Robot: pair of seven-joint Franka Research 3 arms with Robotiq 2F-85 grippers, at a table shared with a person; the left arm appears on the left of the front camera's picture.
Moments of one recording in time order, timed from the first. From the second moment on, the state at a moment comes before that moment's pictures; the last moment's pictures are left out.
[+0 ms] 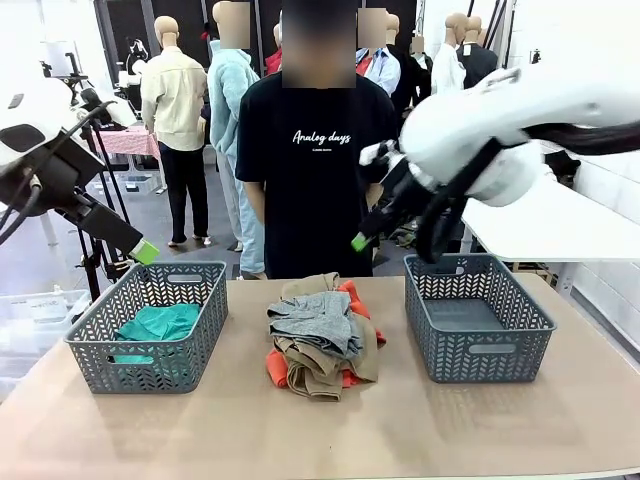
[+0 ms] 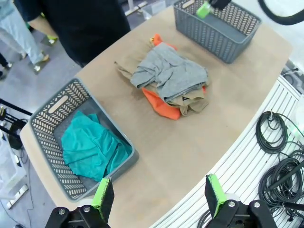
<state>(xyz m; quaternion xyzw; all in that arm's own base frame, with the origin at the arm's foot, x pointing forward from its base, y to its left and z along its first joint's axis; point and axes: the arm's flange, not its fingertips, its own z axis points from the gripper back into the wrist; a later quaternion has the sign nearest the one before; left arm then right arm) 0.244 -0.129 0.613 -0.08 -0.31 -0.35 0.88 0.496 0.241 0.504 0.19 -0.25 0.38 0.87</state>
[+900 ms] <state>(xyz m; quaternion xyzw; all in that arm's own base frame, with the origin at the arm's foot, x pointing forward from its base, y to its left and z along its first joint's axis) 0.244 -0.129 0.614 -0.08 -0.31 -0.35 0.88 0.515 0.312 0.395 0.21 -0.08 0.43 0.87</state>
